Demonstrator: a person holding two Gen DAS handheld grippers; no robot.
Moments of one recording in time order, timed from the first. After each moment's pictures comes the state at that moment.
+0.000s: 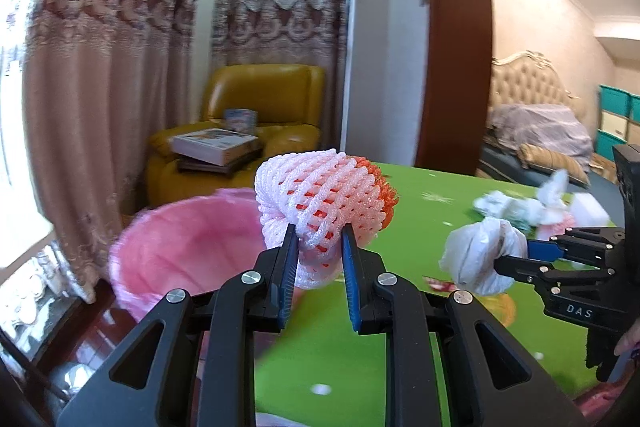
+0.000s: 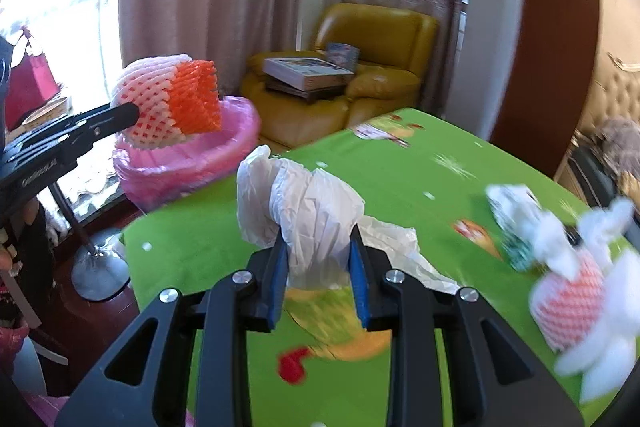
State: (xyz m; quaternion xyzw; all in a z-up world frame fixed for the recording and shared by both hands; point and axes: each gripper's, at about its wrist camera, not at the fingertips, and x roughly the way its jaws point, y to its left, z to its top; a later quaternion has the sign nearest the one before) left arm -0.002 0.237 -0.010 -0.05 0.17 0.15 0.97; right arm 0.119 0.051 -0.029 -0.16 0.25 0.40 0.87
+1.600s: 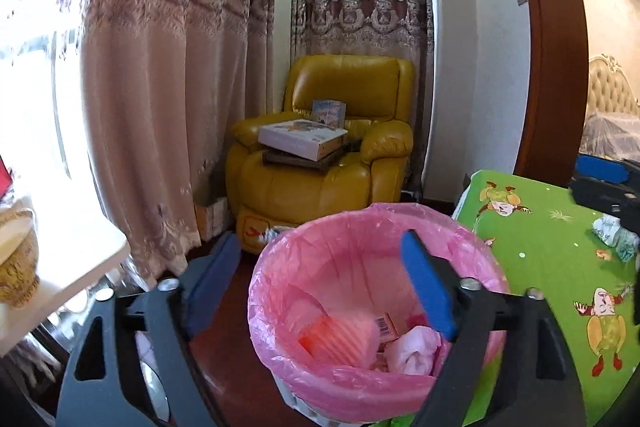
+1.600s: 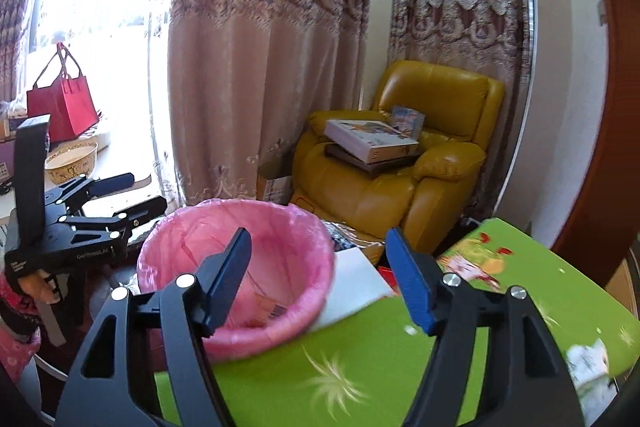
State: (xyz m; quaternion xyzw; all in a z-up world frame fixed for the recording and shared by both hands) left arm 0.000 0.381 -0.010 -0.06 0.18 0.27 0.94; right arm 0.152 0.184 0.030 -0.14 0.16 0.49 0.85
